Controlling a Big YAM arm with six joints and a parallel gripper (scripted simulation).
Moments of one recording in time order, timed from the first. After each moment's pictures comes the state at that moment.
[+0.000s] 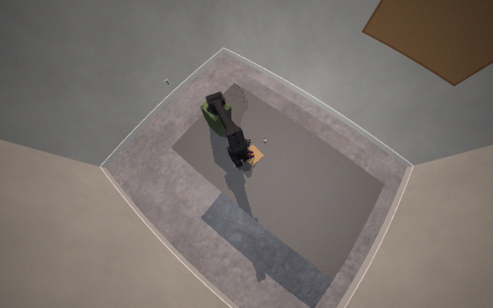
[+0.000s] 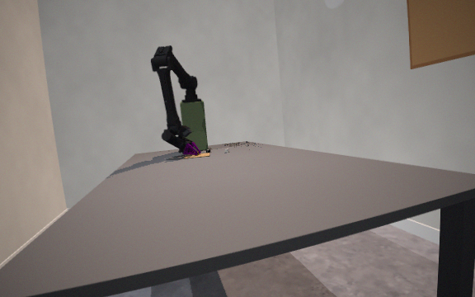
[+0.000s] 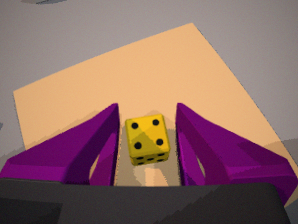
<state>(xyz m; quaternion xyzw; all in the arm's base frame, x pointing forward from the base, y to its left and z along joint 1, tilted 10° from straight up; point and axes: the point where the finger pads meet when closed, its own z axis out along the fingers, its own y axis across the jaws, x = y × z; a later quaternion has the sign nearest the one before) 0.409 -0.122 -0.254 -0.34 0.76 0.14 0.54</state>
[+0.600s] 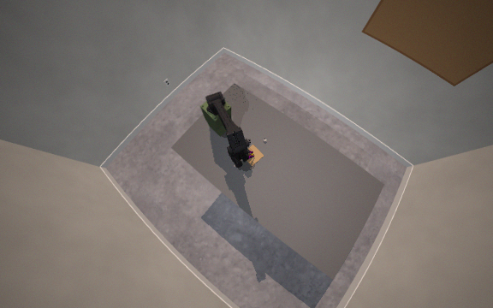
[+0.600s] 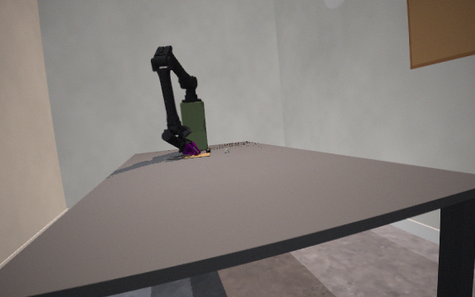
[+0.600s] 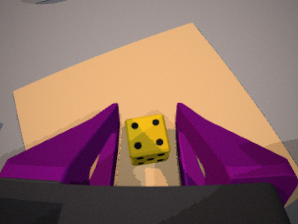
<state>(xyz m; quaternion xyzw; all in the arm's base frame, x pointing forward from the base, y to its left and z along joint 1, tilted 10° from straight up) 0.409 -0.122 -0.254 -0.34 0.76 0.14 0.54</state>
